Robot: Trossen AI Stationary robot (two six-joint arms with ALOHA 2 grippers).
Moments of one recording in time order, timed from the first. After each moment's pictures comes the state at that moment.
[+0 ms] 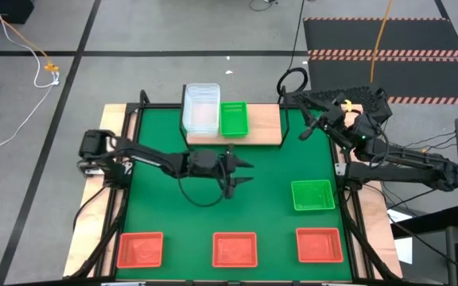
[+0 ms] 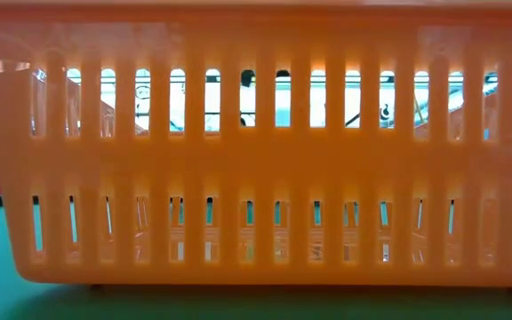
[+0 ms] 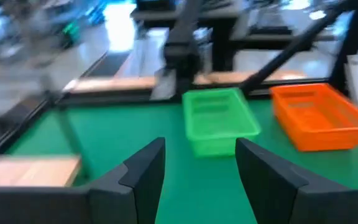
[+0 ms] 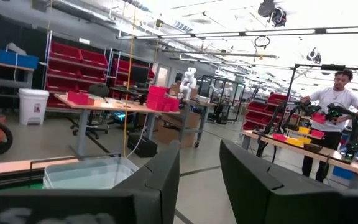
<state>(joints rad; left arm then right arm) -0.03 1.74 0.97 0.58 -0.02 0.06 -0.32 0.65 0.54 0.37 0.39 -0.30</state>
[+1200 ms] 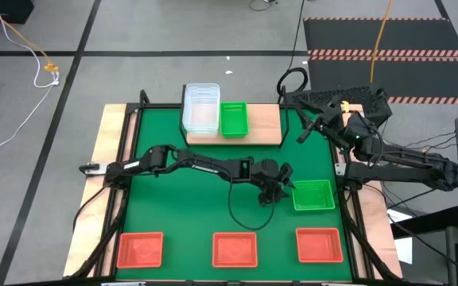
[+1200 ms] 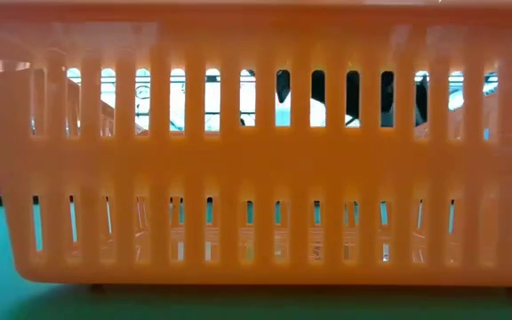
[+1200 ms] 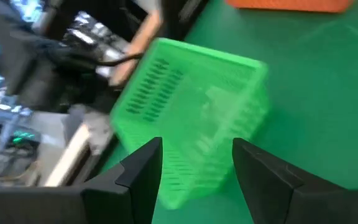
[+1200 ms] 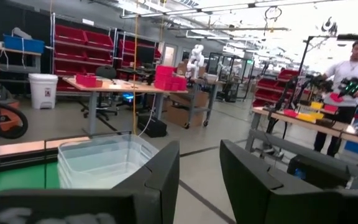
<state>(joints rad) -0.03 2.43 1.88 0.08 0.20 0.98 -0.32 0.66 0.54 0.27 0.39 -0.21</state>
